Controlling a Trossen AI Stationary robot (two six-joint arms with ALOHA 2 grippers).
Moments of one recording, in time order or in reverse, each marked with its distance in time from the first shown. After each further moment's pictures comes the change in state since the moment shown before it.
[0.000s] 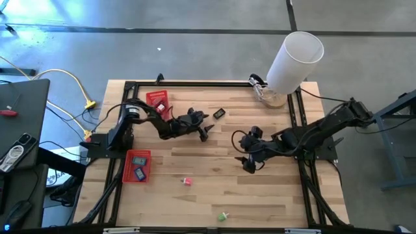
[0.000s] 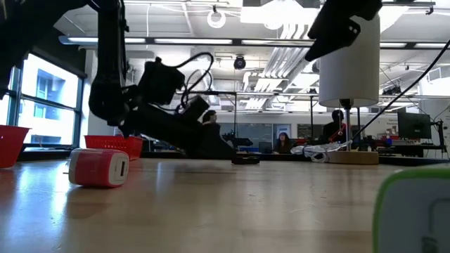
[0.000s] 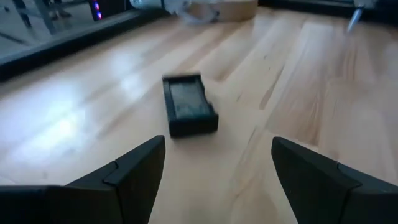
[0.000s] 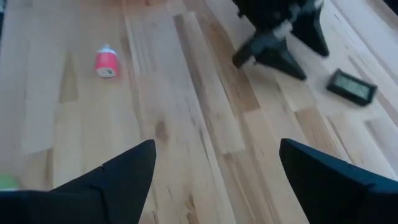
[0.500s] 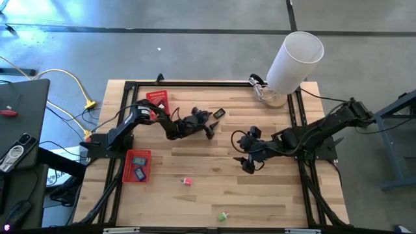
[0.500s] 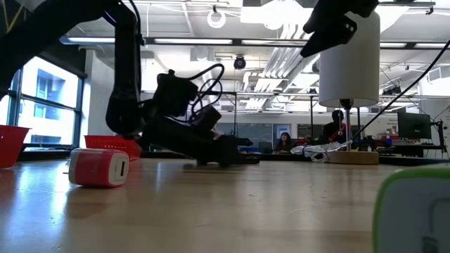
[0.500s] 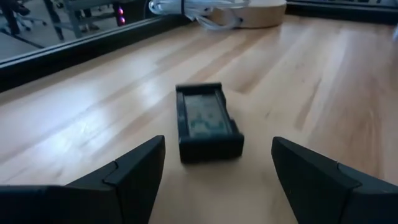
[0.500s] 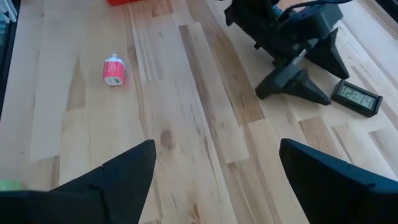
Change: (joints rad) left arm 0.000 0.155 0.134 0.045 -0.097 0.011; right arm 0.001 0.000 0.000 0.042 0.000 -0.022
